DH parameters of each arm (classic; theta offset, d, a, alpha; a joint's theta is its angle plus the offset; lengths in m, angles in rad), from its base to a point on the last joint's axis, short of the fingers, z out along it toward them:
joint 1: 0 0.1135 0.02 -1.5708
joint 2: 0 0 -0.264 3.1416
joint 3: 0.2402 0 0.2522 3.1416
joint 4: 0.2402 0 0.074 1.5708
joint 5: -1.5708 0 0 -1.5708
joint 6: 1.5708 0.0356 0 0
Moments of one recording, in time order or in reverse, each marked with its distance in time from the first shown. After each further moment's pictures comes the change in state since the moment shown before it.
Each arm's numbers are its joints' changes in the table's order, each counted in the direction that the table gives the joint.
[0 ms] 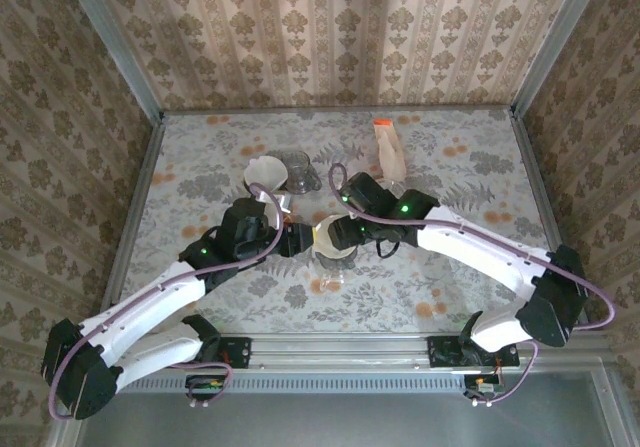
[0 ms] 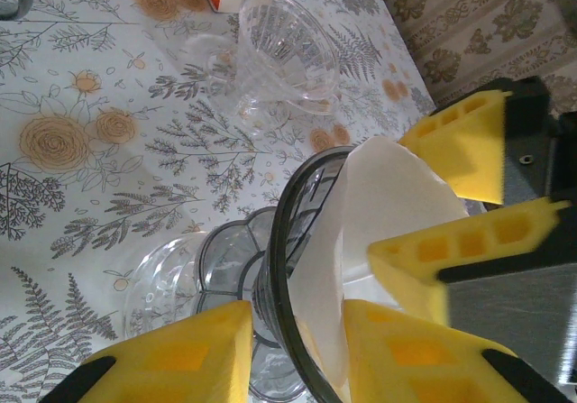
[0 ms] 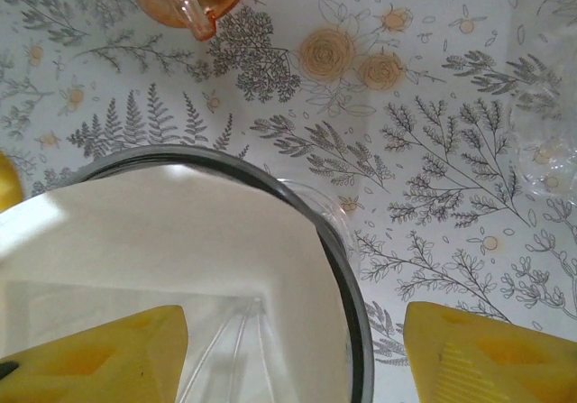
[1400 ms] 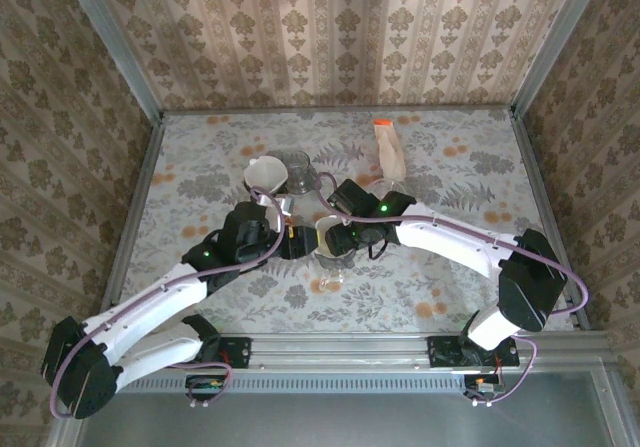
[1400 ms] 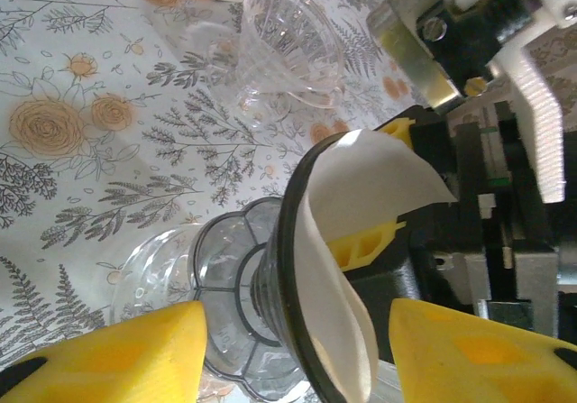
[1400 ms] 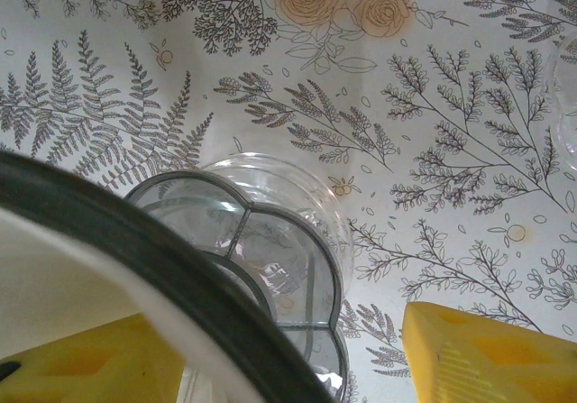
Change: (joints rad) left arm -0.004 -0.002 -0.045 -0.053 -0.006 -0.033; right arm 0.000 0.121 -0.020 -0.023 0.004 0.003
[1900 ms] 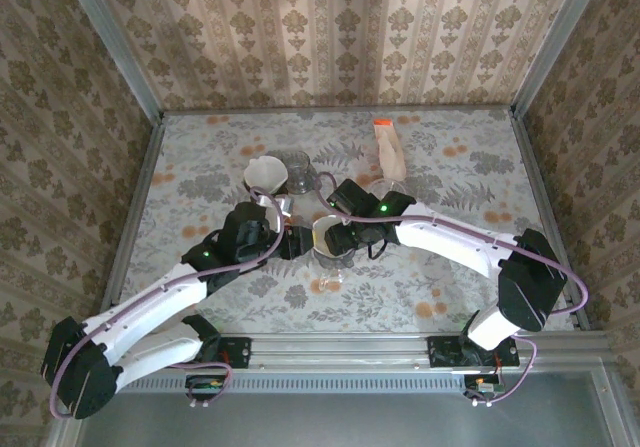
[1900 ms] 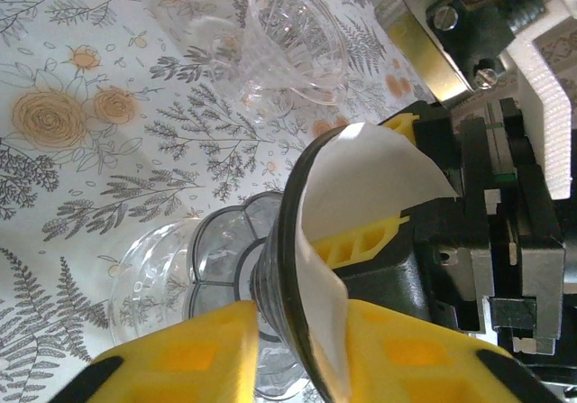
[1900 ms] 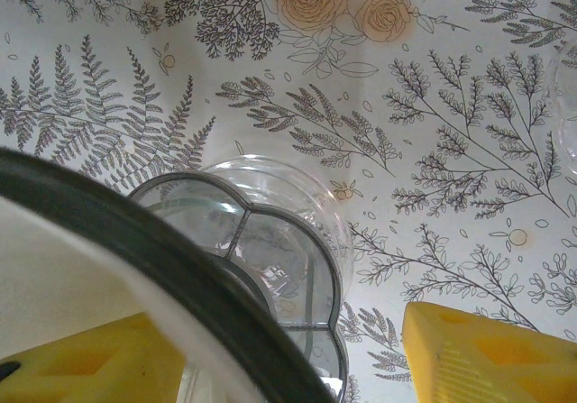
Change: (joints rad) left arm 0.000 0.004 0.000 0.013 0.003 -0.013; right arm 0.000 0.002 0.000 -0.008 0.000 0.000
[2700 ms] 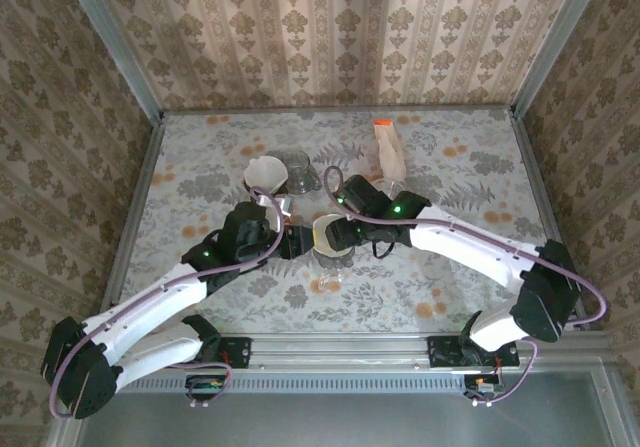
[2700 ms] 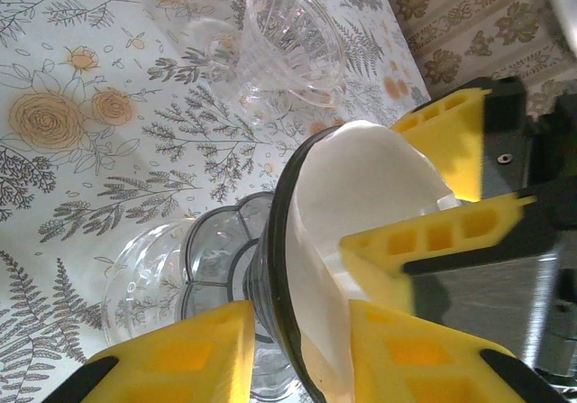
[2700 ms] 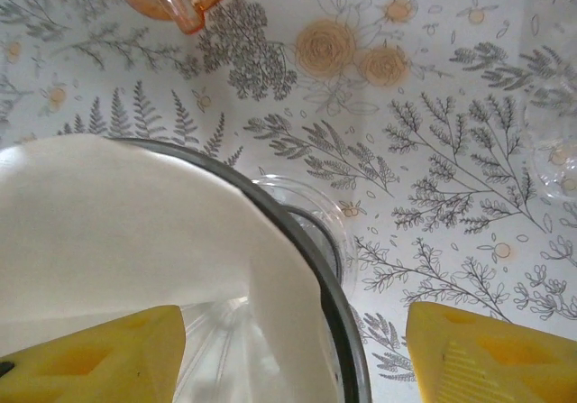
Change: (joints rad) left arm -0.002 0.000 0.002 -0.004 0.000 -0.005; right arm 0.000 -0.108 -0.001 -0.010 -0.010 0.004
